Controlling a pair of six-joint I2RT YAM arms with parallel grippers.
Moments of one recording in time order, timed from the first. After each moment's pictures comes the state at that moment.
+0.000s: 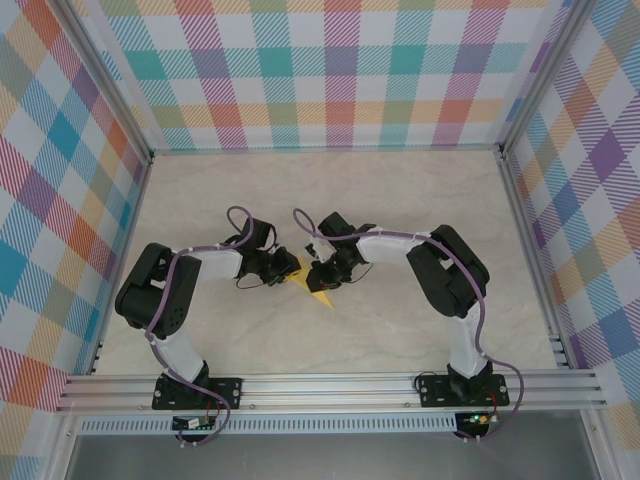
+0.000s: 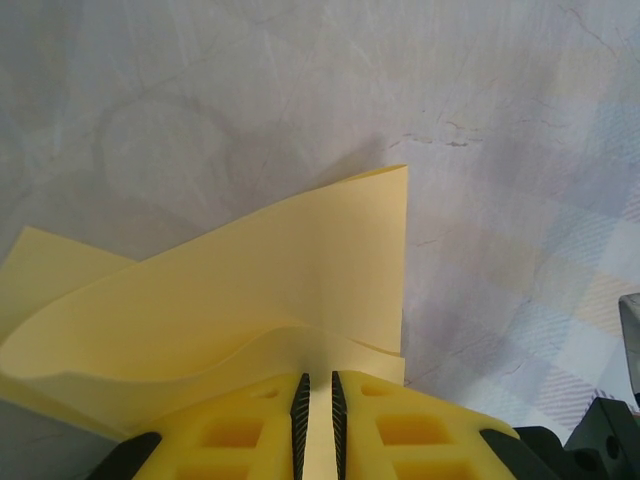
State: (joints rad) left arm -0.39 1.75 0.81 -0.08 0.48 -0.89; right arm 0.73 2.02 1.26 -0.50 -0.60 0.35
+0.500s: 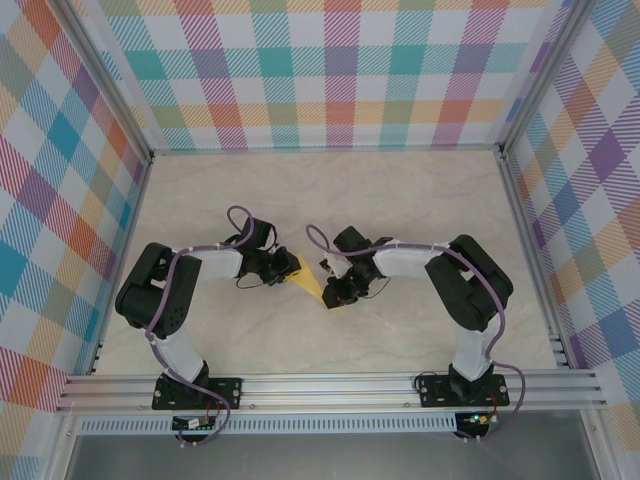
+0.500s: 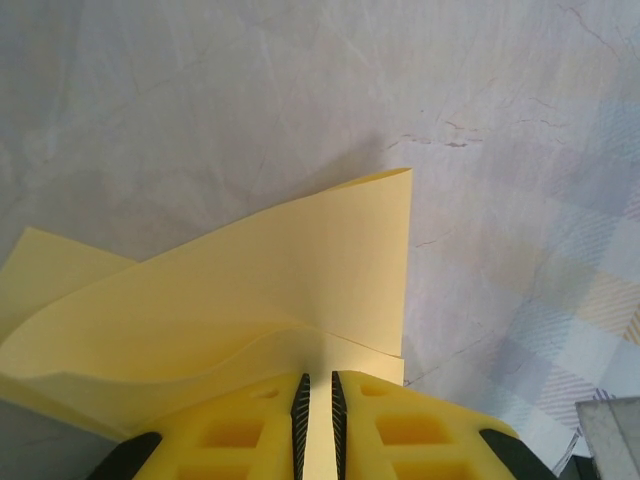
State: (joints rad) left arm -0.39 1.75 0.82 -0.09 0.48 -0.89; right arm 0.73 1.85 1.02 -0.50 -0.59 0.29
